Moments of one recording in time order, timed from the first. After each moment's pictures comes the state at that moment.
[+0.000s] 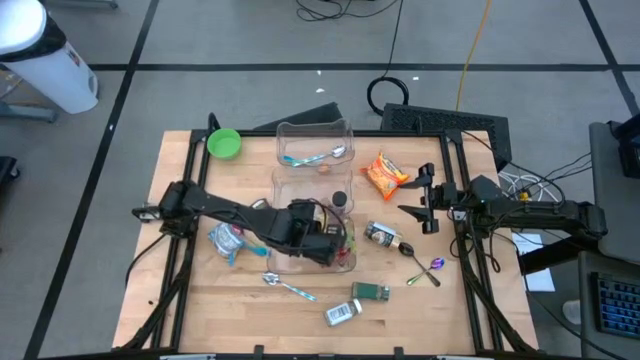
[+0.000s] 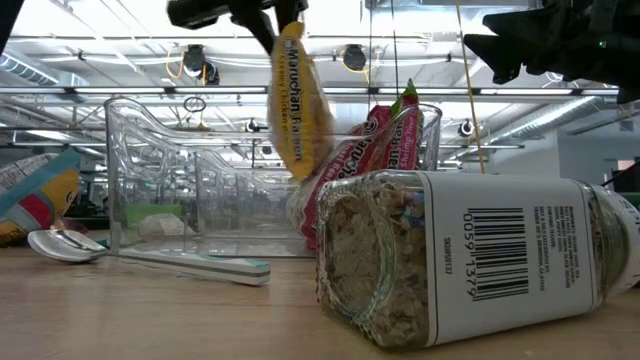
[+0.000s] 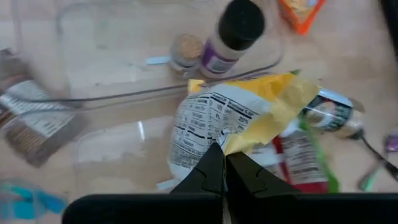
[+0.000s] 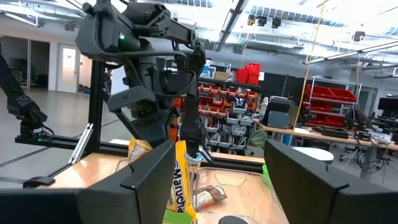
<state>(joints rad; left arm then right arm) -0.28 1.98 1.90 -1.28 -0.48 -1.67 -0.20 0.46 0.11 0.63 -0.24 -0.07</state>
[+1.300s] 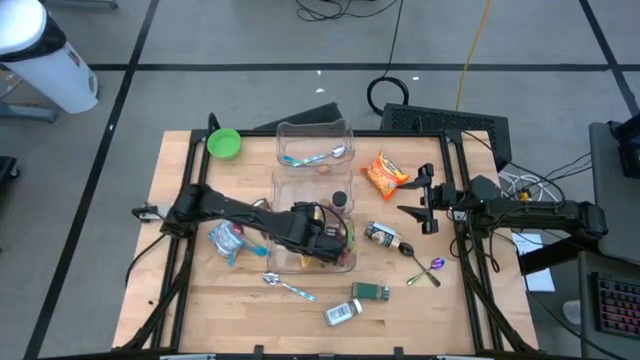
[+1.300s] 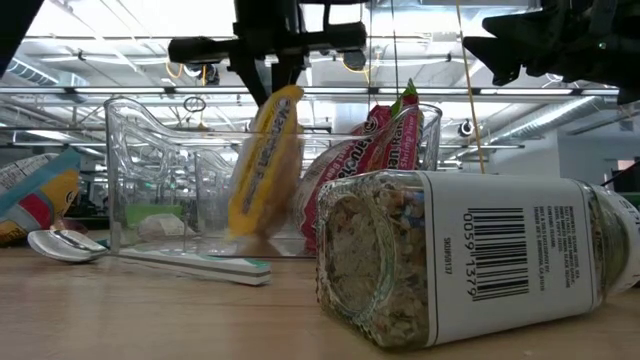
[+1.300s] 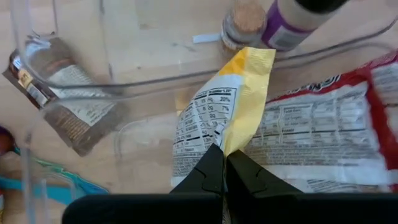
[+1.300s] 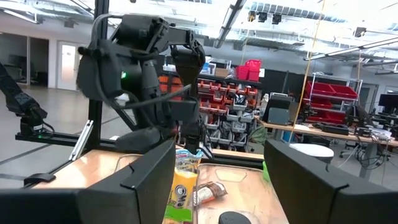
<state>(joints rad) -0.25 2.08 1.90 -1.39 -0.39 -1.68 -0.20 0.46 0.11 0.62 -0.24 -0.07</state>
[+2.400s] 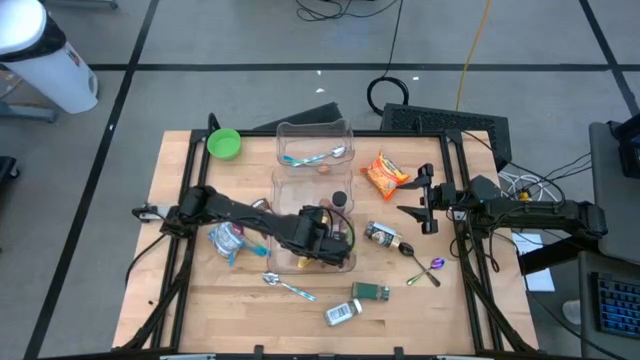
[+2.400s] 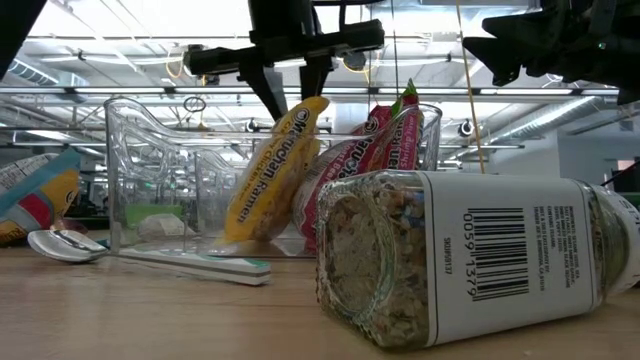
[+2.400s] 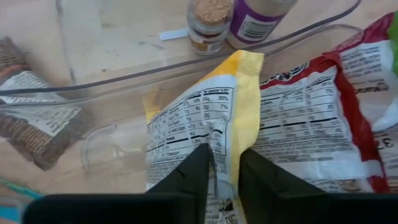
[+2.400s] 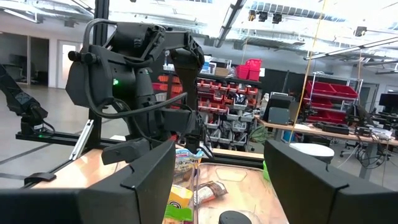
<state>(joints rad) -0.25 2.12 1.90 -1.28 -0.40 -1.61 -0.20 0.46 0.11 0.62 -0.24 -0.07</state>
